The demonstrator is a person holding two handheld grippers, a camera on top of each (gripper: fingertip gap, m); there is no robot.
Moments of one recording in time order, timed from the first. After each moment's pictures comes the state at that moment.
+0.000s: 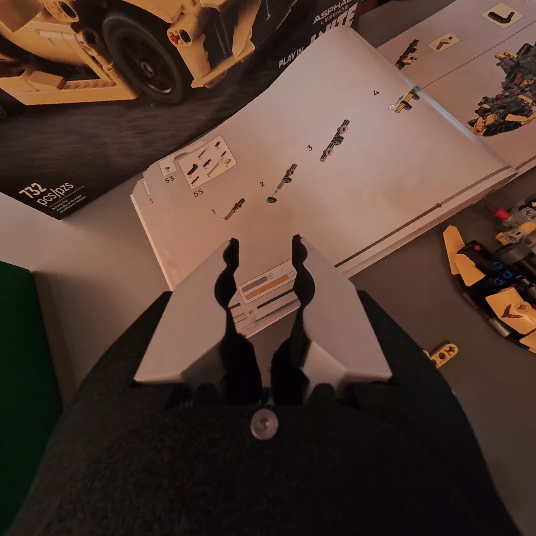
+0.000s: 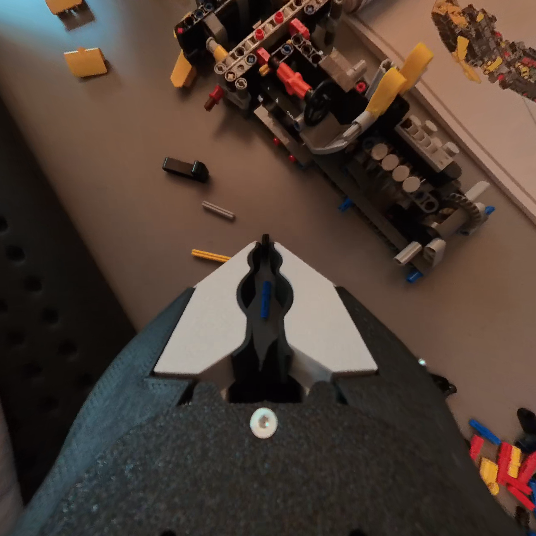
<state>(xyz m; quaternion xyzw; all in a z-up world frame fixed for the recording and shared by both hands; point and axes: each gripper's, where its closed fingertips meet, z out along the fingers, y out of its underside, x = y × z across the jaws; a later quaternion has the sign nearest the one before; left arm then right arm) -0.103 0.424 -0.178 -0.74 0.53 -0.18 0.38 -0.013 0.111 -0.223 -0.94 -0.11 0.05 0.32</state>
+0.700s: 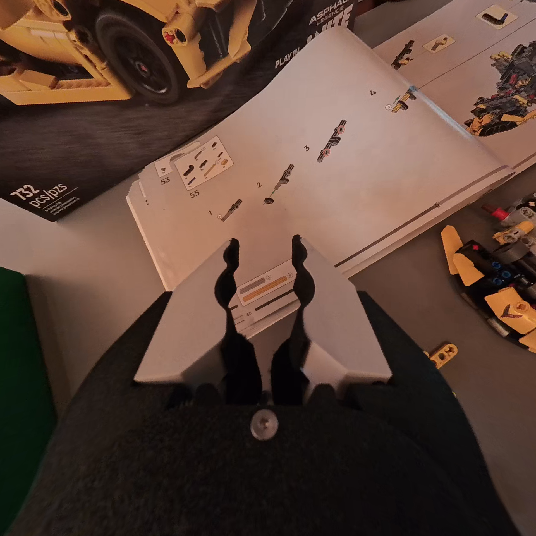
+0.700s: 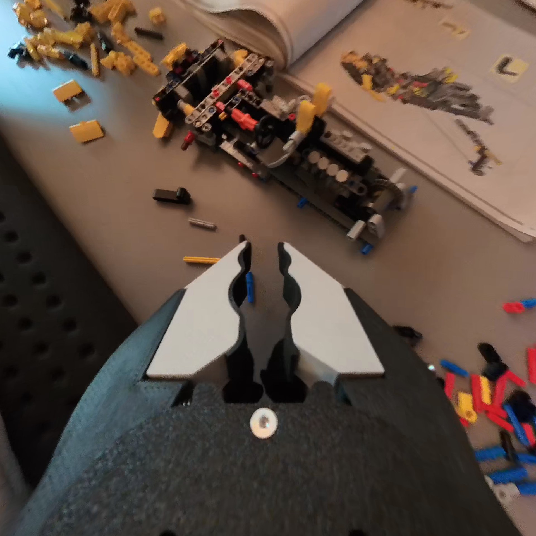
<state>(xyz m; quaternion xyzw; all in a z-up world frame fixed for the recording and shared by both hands) -0.102 0.423 -0.180 -0.74 0.53 -0.18 0.38 0.009 0.102 -0.192 -0.92 -0.04 0.03 0.39</state>
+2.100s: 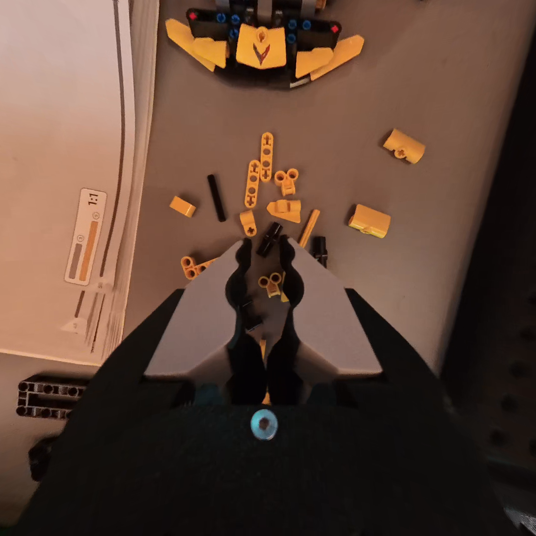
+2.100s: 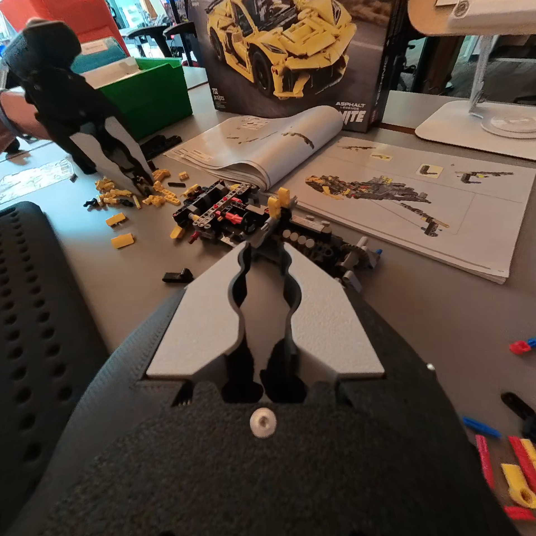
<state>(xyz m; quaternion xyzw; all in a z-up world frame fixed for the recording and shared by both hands) -0.181 0.313 -0.224 -0.49 0.83 -0.24 0.13 0.025 0.126 -0.152 -0.81 0.02 0.07 0.58</state>
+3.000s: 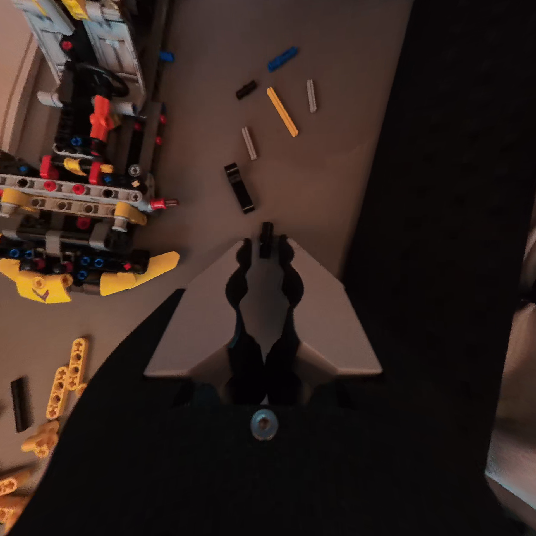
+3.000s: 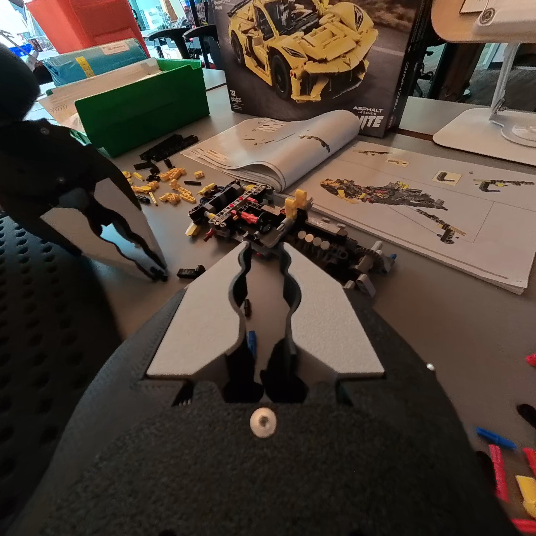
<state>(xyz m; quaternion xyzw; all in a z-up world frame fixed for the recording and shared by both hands) -0.116 0.143 -0.222 -0.49 0.80 -0.29 0.16 0.013 0.122 -0.149 -0.81 0.00 0.08 0.59</state>
